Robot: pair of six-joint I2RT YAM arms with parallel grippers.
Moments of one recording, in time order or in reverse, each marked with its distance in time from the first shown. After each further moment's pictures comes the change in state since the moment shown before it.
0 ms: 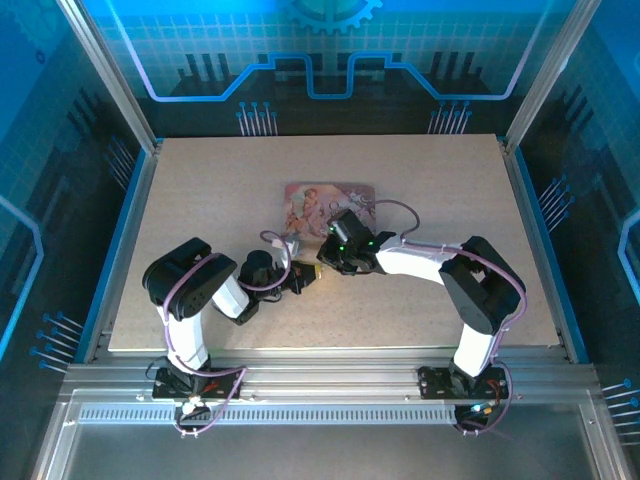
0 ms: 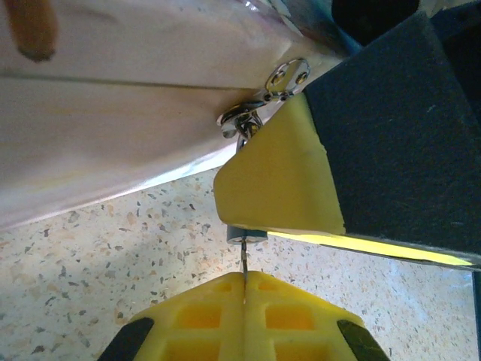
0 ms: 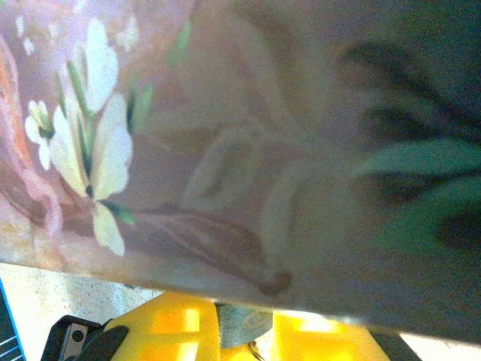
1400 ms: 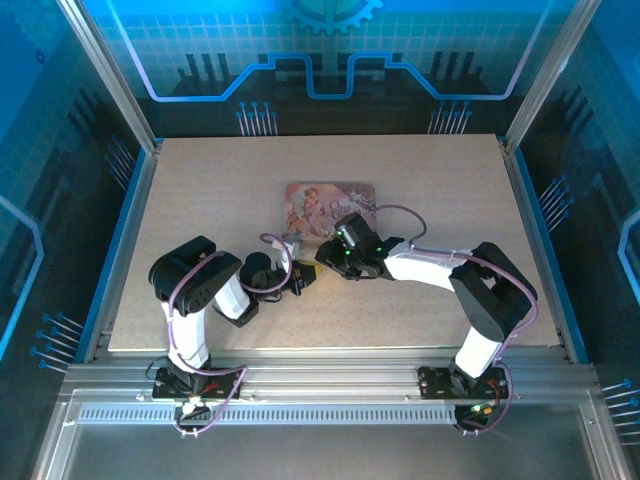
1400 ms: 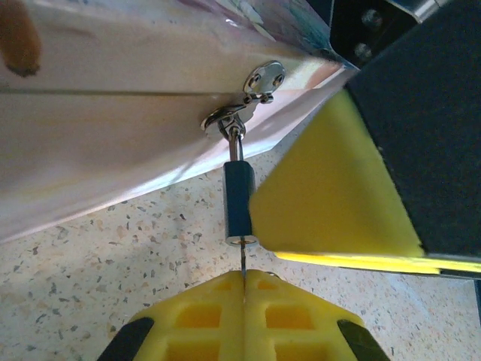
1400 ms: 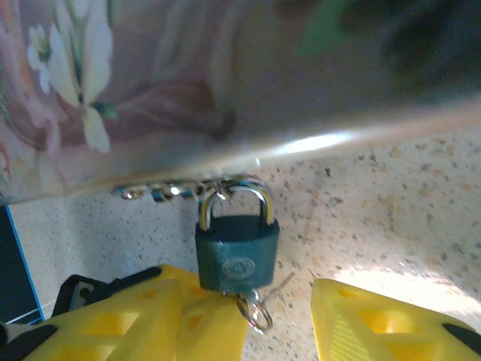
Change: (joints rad) left arm 0.000 0.047 -0.014 0.104 0.015 0.039; right arm -0.015 -0.068 -0.089 0.066 -0.056 0.008
